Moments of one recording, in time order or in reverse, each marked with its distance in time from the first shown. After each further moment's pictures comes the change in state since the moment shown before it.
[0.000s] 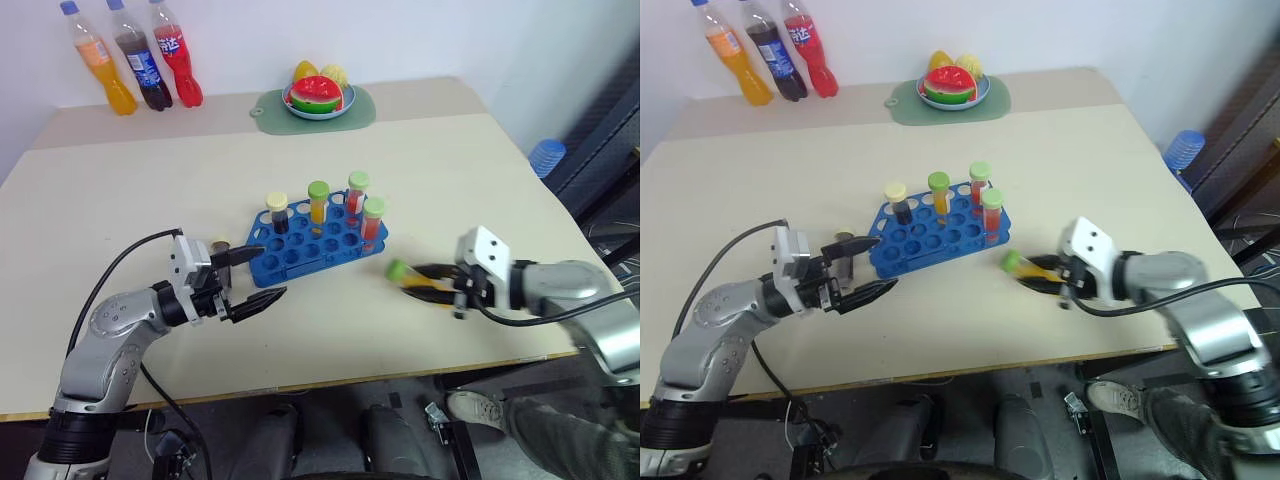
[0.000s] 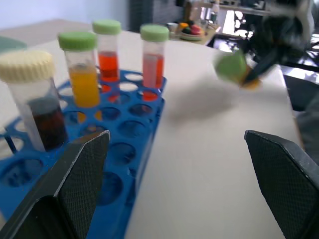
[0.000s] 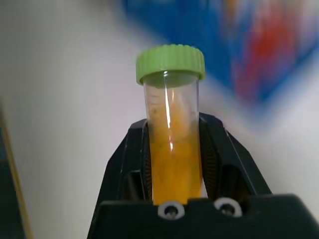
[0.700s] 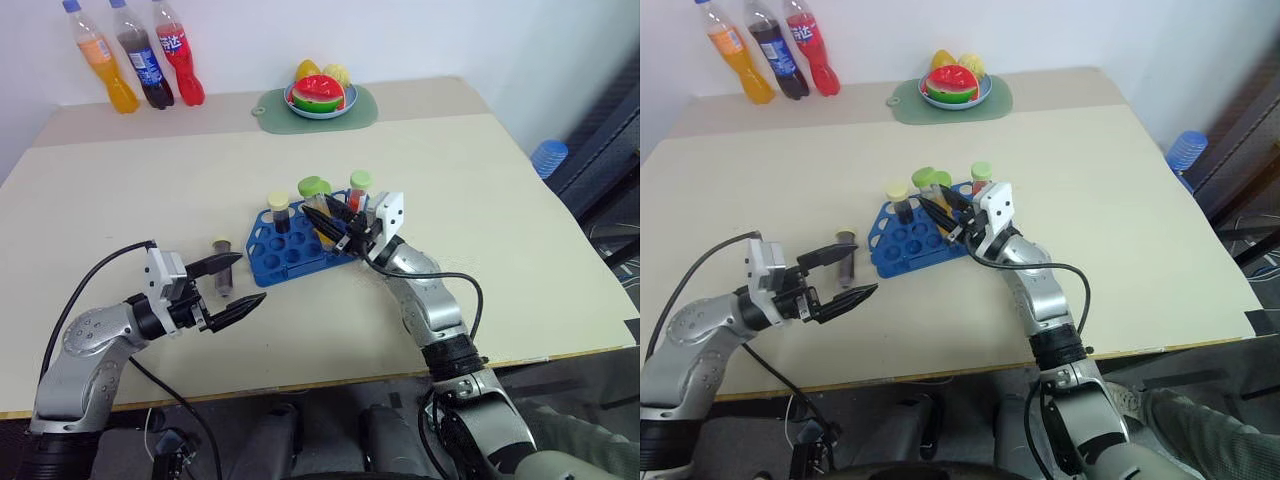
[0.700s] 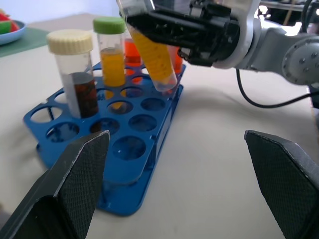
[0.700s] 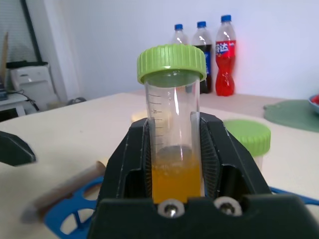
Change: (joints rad) left arm 0.077 0.008 0.075 -0.036 -0.003 -0.030 0.045; right arm -0.246 0.617 0.092 0.690 -0.232 -0.638 -0.252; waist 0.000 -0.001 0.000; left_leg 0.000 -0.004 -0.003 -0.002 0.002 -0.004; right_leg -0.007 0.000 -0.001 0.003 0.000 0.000
